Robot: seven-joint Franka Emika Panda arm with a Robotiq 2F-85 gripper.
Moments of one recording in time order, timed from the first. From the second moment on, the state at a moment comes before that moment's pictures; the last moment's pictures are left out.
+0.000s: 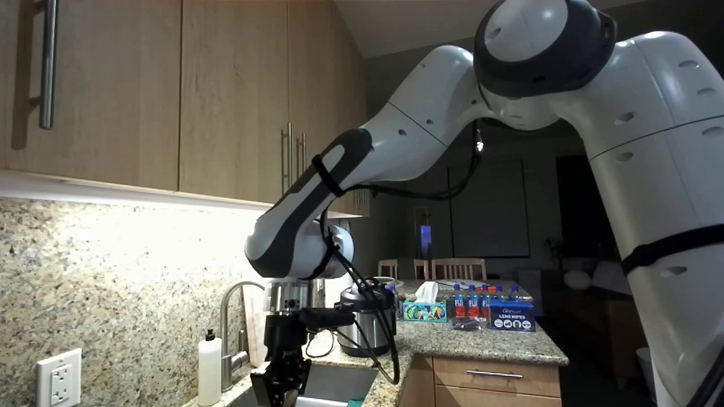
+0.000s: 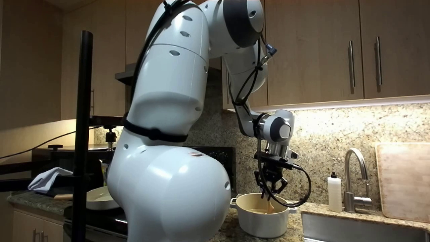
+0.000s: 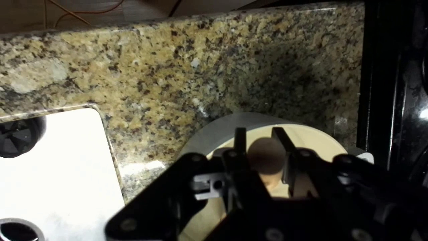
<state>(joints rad) 0.12 0.16 0.17 -2.18 0.24 2.23 -0.31</state>
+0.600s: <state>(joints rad) 0.12 0.04 0.15 -2.29 0.25 2.24 -0.30</state>
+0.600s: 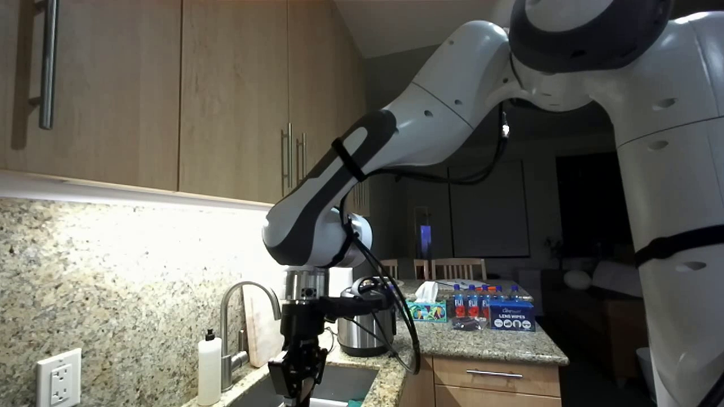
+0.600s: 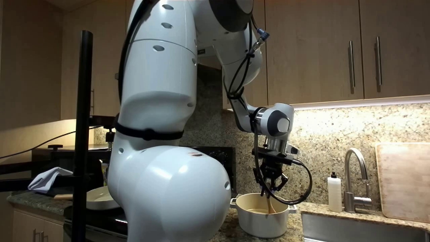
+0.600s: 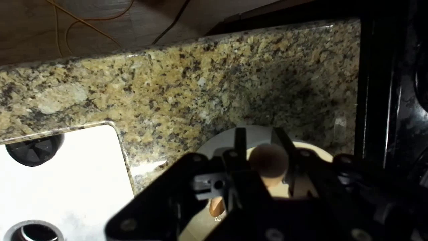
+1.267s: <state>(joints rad) 0.17 0.08 0.18 -2.22 0.22 2.18 -0.30</state>
